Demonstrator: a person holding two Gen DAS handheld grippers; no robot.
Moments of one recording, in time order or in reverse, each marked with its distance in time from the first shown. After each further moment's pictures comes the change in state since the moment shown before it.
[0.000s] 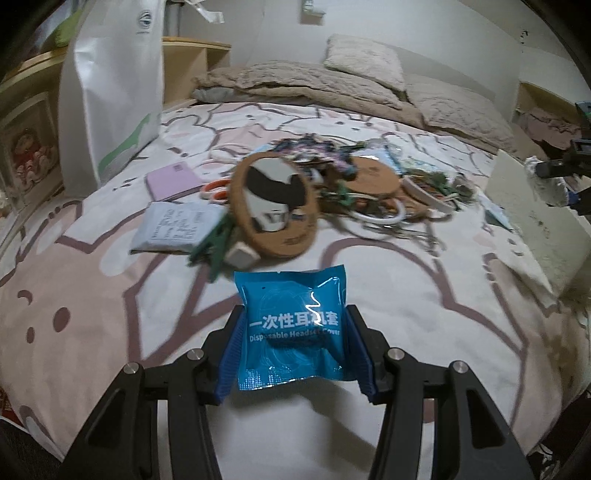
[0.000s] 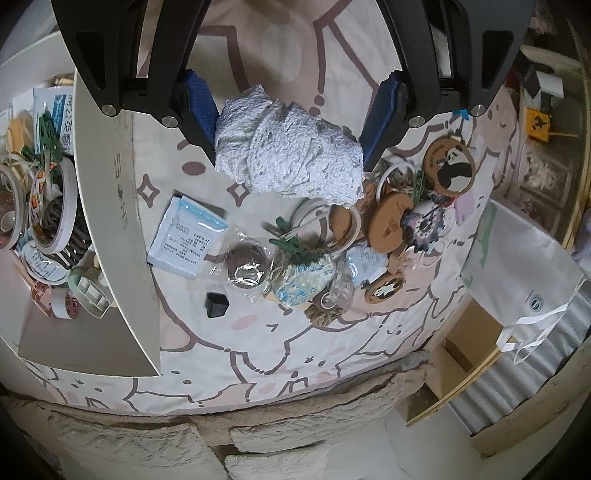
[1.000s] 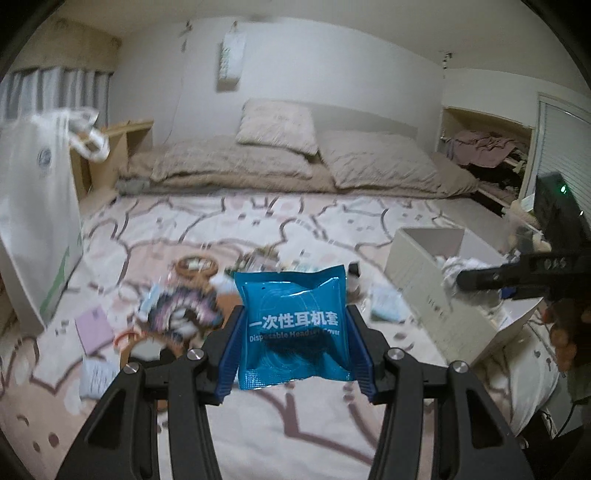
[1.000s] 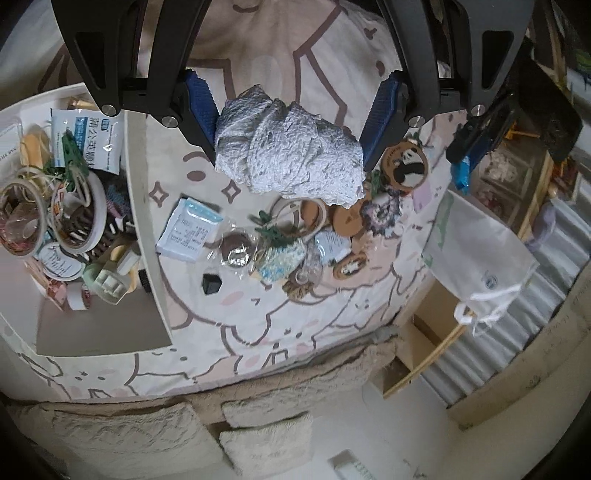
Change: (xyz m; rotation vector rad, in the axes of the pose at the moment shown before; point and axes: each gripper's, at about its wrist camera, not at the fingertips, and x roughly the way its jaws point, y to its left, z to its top) left arm -0.083 -0.118 0.127 0.145 -0.228 -0.217; right arm -0.075 -0.015 -0.010 0.033 -0.102 0.130
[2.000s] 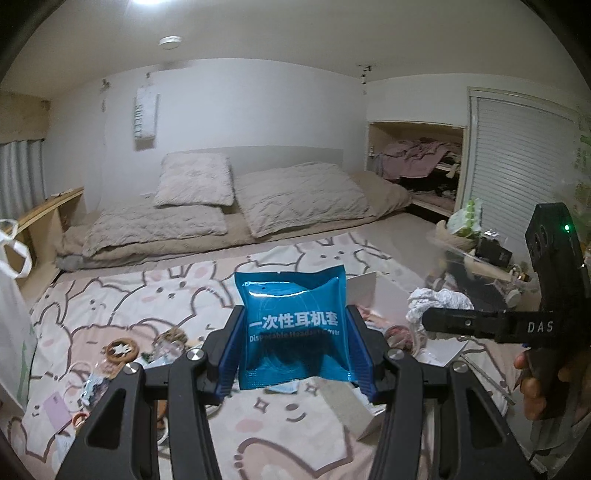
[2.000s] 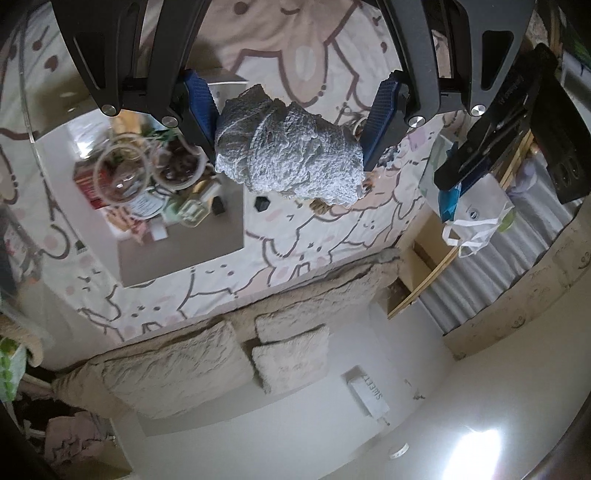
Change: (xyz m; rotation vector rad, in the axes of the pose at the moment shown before) left arm -0.019 -0.153 0.094 0.148 -0.092 -0.196; right arm -0.144 -0.057 0.003 0.026 -0.290 -0.039
